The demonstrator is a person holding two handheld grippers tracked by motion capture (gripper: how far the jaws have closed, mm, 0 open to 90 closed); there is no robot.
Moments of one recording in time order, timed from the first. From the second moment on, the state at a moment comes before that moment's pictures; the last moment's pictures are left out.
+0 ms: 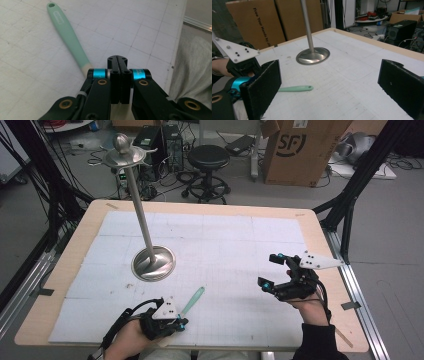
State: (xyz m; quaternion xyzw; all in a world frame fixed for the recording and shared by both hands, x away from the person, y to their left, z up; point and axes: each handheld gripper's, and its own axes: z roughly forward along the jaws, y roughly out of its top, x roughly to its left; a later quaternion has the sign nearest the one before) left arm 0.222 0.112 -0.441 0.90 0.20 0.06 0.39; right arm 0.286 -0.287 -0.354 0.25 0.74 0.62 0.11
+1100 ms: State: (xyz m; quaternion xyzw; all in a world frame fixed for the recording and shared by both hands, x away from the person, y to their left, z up) left arm 0.259 0.201 -0.435 0.84 0.35 0.11 0.40; right arm 0.287 -0.285 -0.356 0.25 0.74 0.61 0.11
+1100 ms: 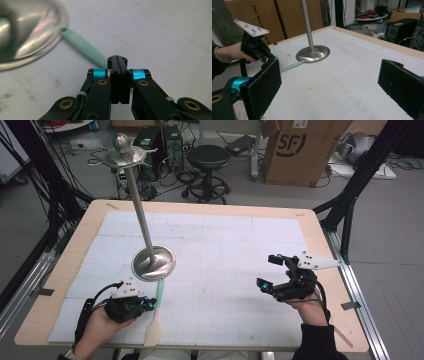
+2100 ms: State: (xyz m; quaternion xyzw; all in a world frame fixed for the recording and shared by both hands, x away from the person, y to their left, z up) left arm 0.272 0.107 -0.440 0.87 0.29 0.06 0.38; right arm 0.287 -0.286 -0.356 0.25 0.74 0.61 0.11
